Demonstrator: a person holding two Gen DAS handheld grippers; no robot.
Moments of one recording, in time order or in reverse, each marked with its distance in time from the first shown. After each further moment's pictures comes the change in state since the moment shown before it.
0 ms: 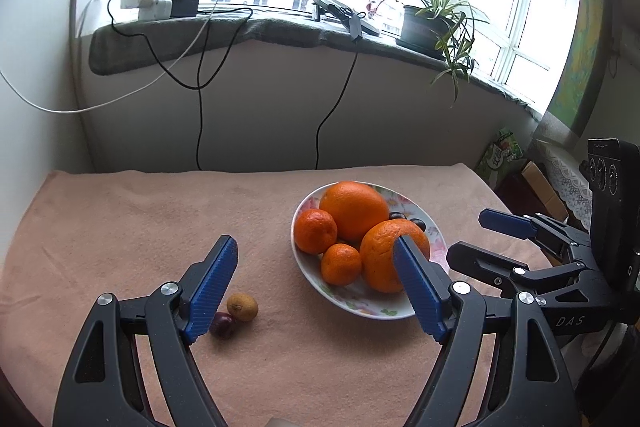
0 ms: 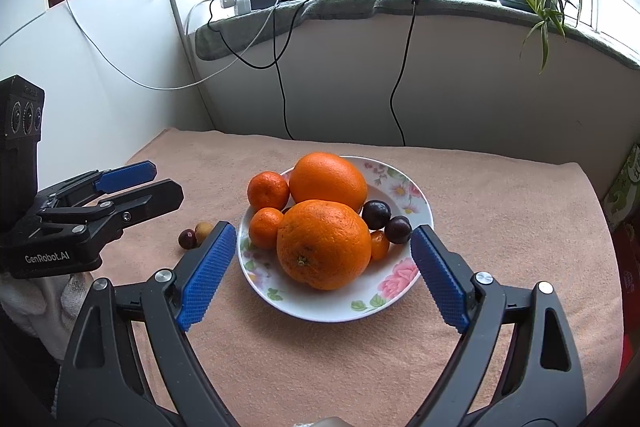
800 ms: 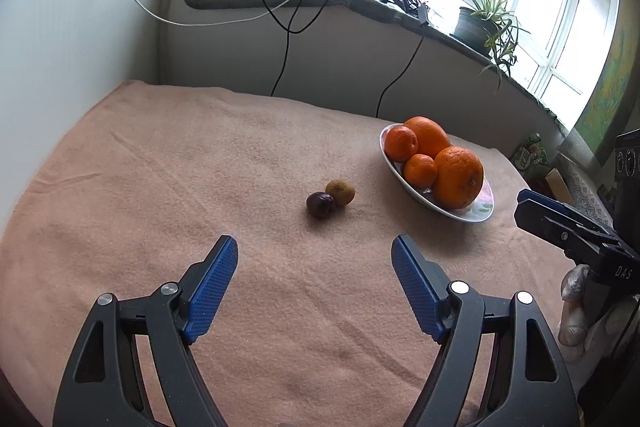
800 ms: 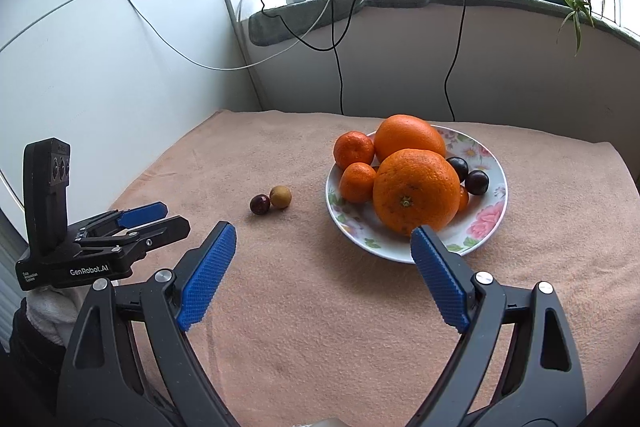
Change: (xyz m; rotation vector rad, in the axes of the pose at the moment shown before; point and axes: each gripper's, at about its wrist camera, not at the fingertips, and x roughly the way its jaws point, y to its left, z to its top) left arm -0.052 0.060 -0.088 -0.153 0.031 0.092; right arm -0.011 0.056 -0.043 -0.009 -0.002 0.127
